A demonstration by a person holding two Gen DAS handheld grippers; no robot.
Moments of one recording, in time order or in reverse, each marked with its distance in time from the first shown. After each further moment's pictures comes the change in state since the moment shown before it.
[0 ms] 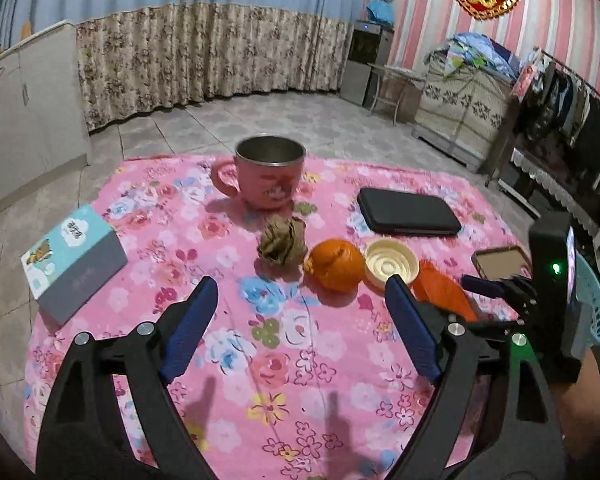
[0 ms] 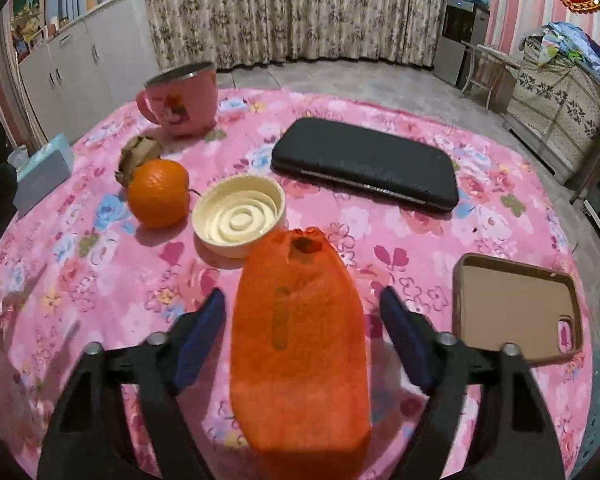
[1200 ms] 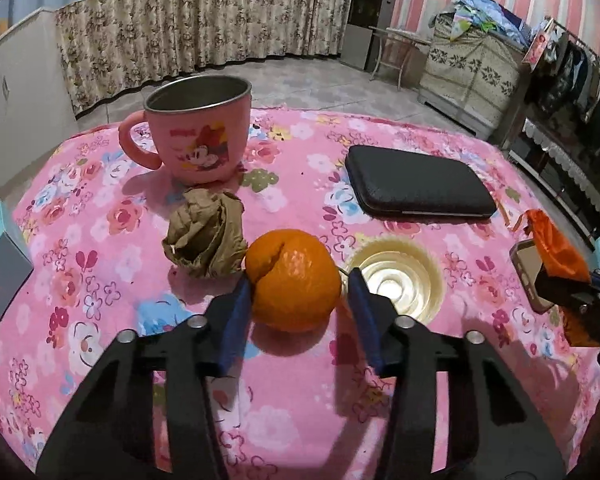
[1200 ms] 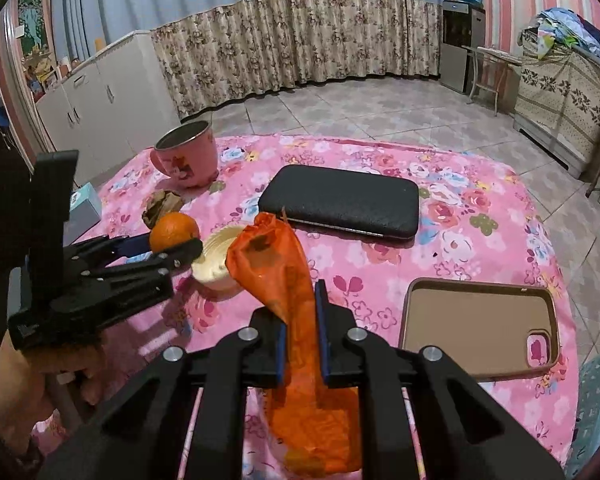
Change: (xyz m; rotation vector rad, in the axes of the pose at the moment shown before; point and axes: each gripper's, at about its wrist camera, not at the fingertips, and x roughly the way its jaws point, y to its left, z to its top) left arm 0.102 -0.042 0.006 0.012 0.113 0.021; right arm -0.045 -0.040 0.013 0.062 -0.103 0.087
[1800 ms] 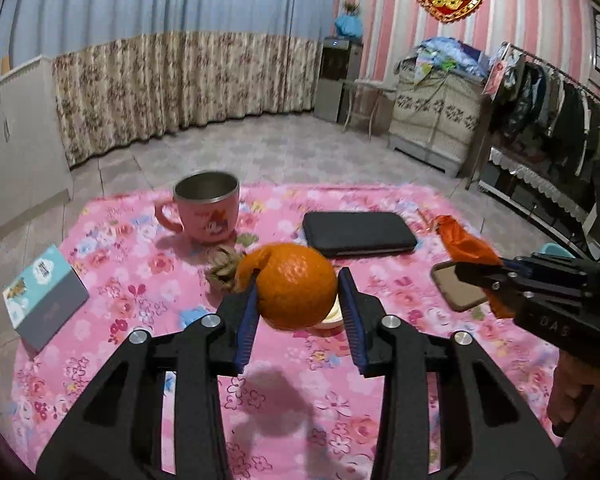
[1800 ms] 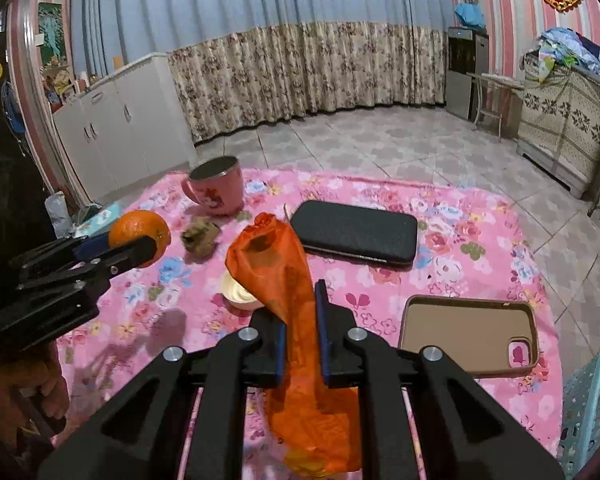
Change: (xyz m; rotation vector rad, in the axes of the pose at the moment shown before) left arm -0.120 -0.016 -0.009 0.068 -0.218 -0.063; right arm -0.052 0.012 -0.001 -0.028 -0.120 0.031
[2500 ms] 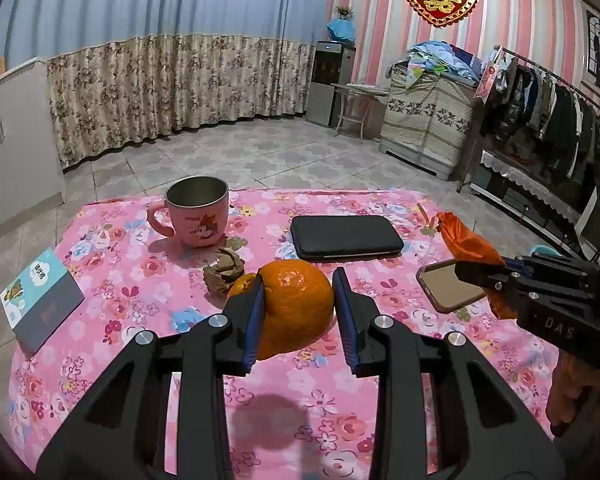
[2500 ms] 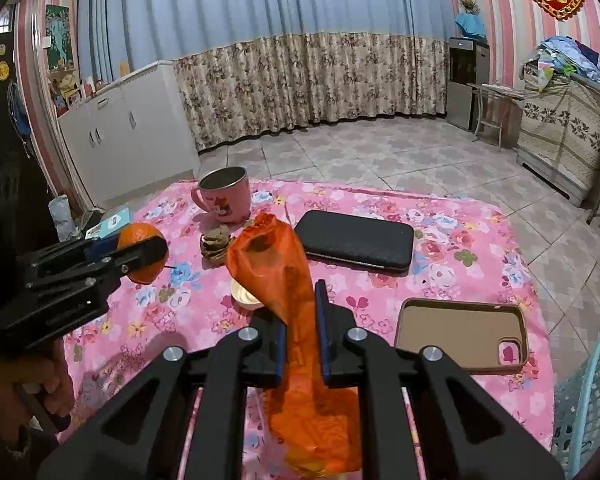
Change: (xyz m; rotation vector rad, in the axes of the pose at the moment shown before) left arm -0.006 -0.004 0.000 -0.002 -0.003 -0.033; right arm -0.018 0.001 0.001 -0.001 -0.028 0.002
